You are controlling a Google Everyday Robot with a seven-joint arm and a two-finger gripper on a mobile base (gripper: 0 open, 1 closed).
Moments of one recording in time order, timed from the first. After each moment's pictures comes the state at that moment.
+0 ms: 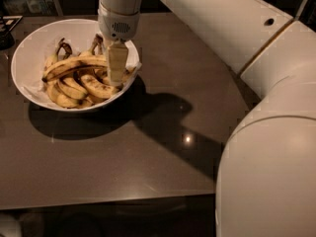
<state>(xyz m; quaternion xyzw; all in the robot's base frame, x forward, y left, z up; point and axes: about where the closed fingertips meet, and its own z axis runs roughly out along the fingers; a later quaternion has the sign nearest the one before) 0.603 0.101 0.922 -0.77 0.61 0.04 0.15</state>
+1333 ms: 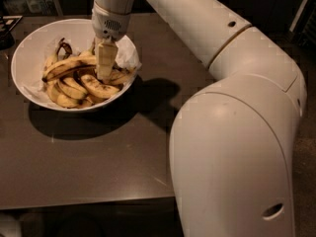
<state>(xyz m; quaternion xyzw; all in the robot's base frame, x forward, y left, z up) 0.626 0.132 0.907 -0.77 0.61 0.12 0.13</state>
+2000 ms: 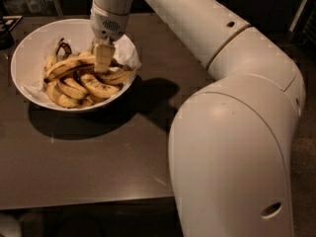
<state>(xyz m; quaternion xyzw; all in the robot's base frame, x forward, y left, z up) 0.631 0.139 0.906 -0.77 0.61 0.12 0.14</state>
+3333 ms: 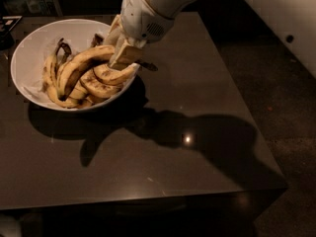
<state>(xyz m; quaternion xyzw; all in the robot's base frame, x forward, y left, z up) 0.541 0.085 0.976 -0.78 0.53 0.14 0.32</state>
